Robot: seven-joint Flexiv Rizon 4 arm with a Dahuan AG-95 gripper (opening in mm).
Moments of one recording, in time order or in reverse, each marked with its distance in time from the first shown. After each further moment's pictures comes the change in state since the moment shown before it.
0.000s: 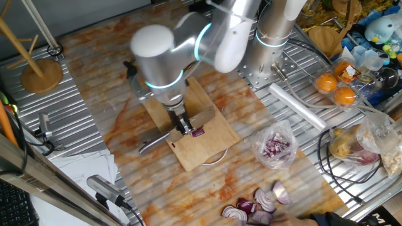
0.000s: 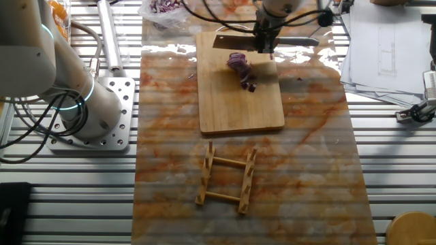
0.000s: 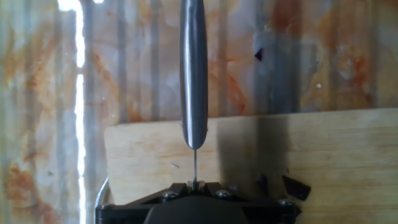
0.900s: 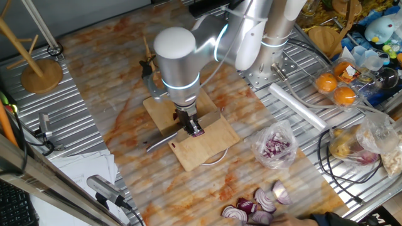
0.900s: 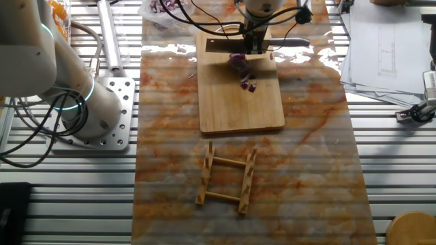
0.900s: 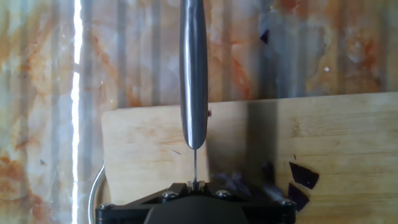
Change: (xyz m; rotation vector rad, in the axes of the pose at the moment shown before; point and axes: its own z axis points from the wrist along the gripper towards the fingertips) arm 0.021 0.002 0.023 0.041 -0.092 0.000
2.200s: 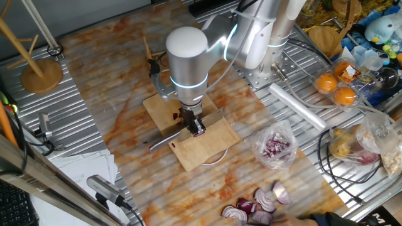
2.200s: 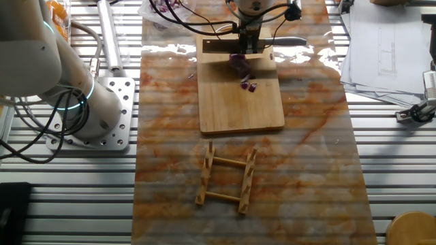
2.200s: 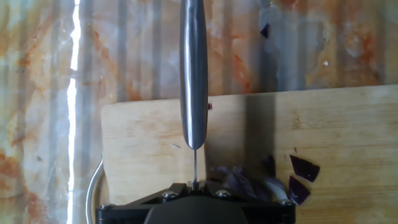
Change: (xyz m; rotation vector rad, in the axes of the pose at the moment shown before) arm 0.010 -0.001 -0.003 0.015 -0.036 0.000
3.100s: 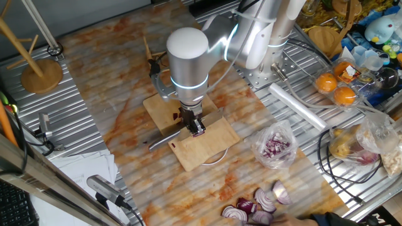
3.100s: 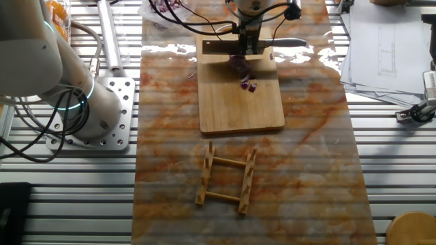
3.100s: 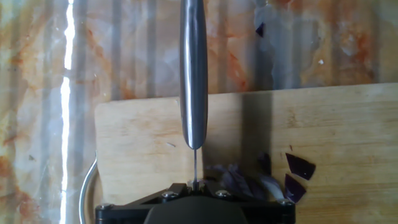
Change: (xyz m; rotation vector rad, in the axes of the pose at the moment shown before) arm 0.004 -0.004 0.010 0.016 -0.003 -0.009
